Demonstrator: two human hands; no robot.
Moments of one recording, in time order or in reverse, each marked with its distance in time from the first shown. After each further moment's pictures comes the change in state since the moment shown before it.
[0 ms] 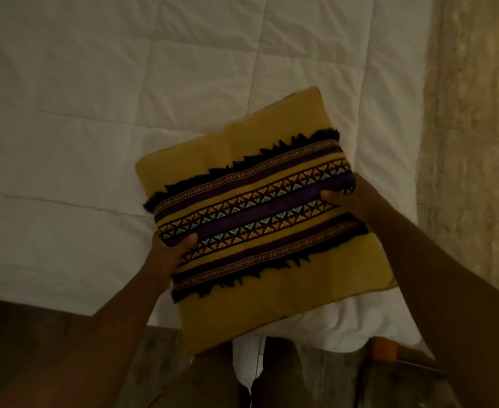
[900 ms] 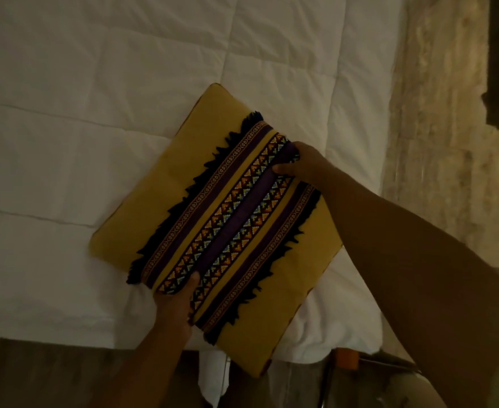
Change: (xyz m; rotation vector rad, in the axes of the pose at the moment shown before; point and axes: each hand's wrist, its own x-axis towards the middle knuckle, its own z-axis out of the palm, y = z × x) left_hand -0.019 -0.091 0.092 -0.280 0.235 -0.292; right_hand 0.106 -0.054 0.001 -0.511 -0.058 -0.081
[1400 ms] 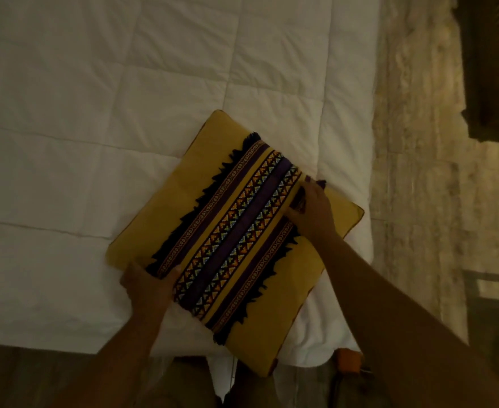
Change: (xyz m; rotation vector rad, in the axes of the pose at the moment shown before) left_hand -0.018 0.079 -0.030 0.651 0.229 0.507; right_hand -0.104 0.024 0.040 -0.074 0.344 -0.047
